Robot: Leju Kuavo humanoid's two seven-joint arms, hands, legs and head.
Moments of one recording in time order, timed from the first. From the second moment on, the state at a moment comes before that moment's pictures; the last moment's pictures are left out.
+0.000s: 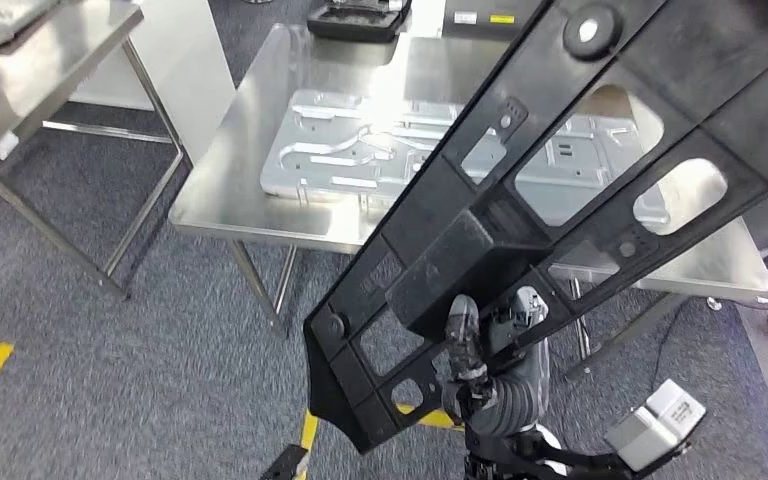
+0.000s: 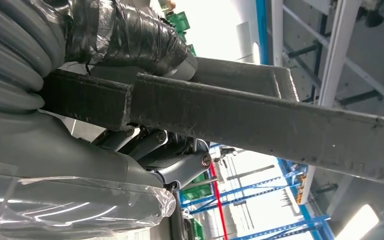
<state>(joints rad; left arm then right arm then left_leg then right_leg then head) -0.16 -0.01 -1.04 -0.19 0.89 0.42 -0.04 -0.19 -0.01 0.77 -1.79 -0.22 -0.70 -0.49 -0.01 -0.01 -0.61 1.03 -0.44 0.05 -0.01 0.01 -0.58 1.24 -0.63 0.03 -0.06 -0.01</state>
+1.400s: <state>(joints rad) -0.16 -0.01 -1.05 -0.19 0.89 0.42 -0.01 -0.46 -0.11 0.77 -1.72 0.59 -0.62 0.22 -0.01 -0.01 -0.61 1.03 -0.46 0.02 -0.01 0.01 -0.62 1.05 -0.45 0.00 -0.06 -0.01</state>
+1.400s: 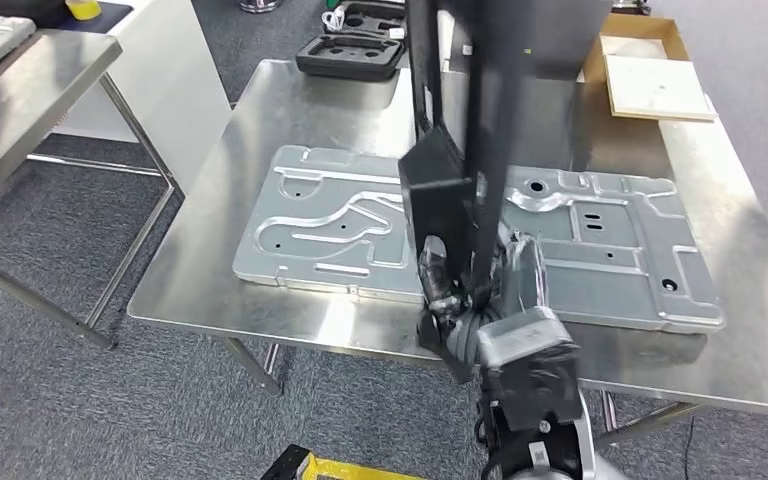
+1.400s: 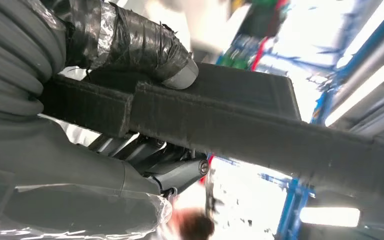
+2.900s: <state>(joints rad) -0.20 0.01 -1.10 -0.19 0.88 0.35 0.00 -0.84 -0.17 0.97 -1.32 1.24 0.10 0.46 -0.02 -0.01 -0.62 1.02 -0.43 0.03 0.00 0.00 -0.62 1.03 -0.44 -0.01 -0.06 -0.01</state>
